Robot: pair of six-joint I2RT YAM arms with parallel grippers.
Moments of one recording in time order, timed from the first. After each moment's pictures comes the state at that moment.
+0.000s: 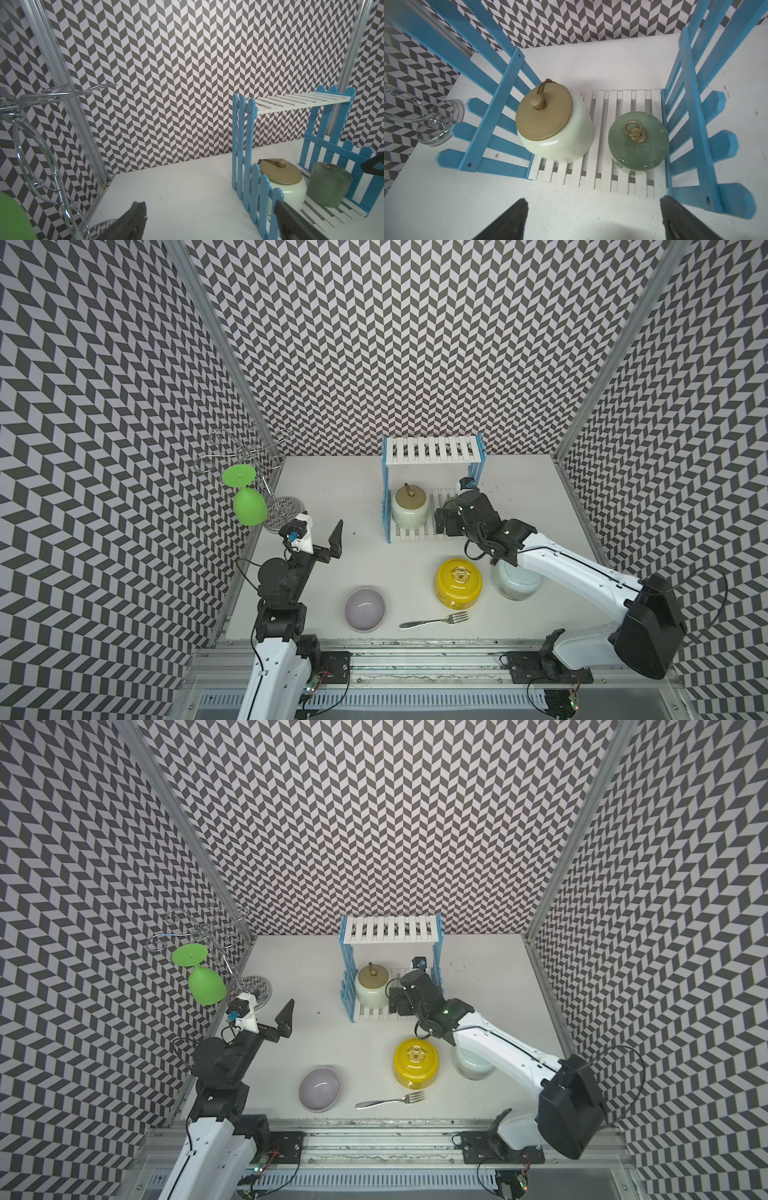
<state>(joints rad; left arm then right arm) 0.02 0.49 0.32 0.26 0.28 0.03 0.71 1.44 1.10 -0.37 0.30 0.53</state>
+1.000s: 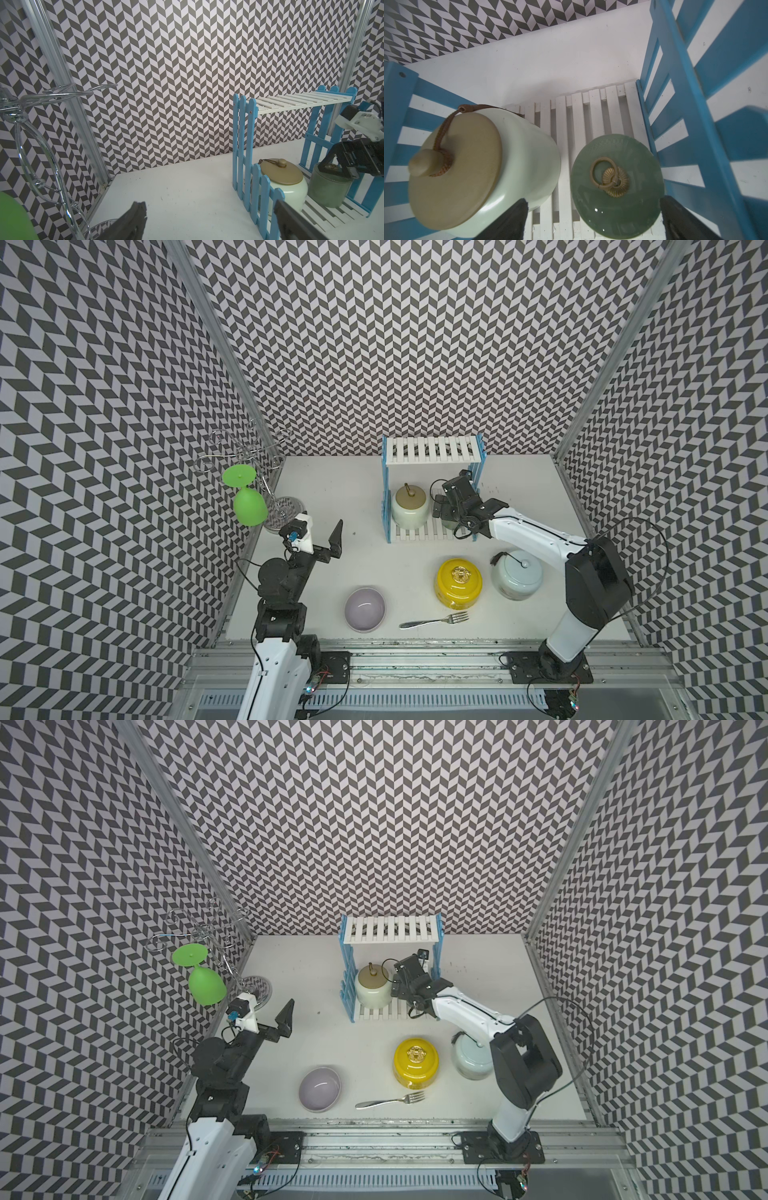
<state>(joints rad) 0.02 0.49 0.32 0.26 0.27 0.04 0.61 1.73 1.28 -0.42 0.36 0.64</state>
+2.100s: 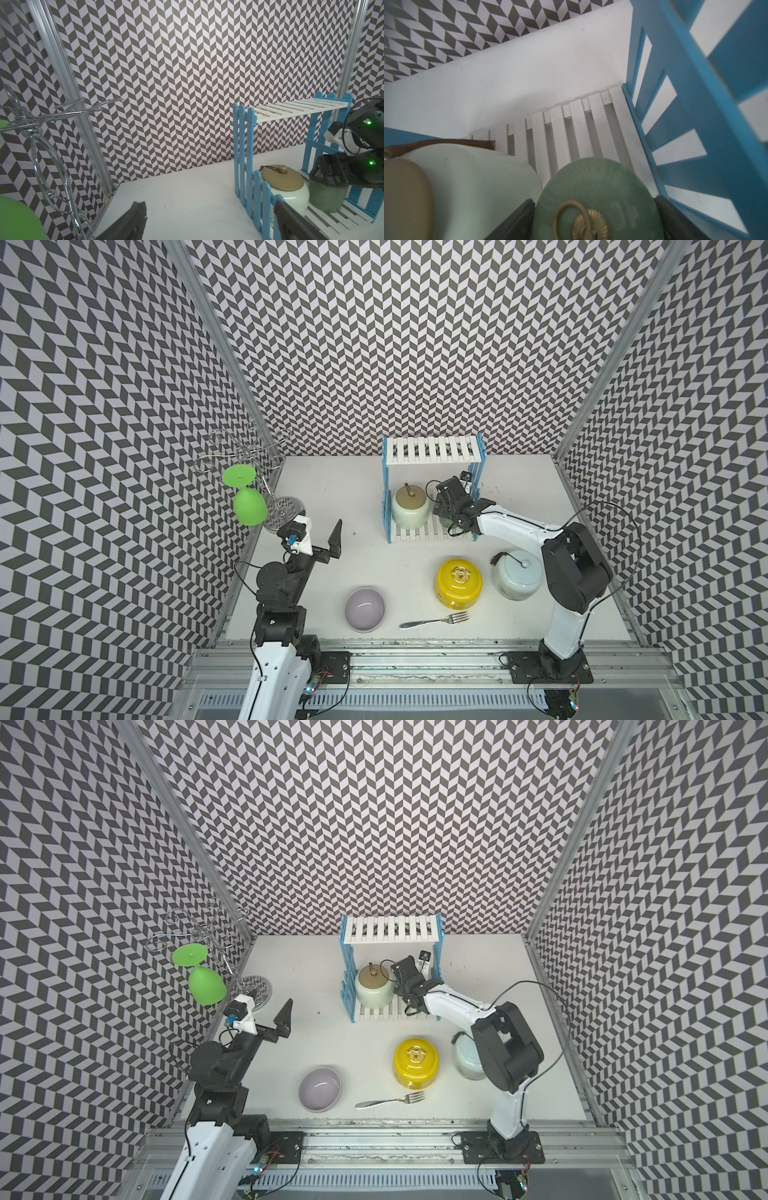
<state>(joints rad) 0.01 0.45 0.32 0.27 0.26 0.05 0.58 1.86 1.31 -0.33 0.44 0.72</state>
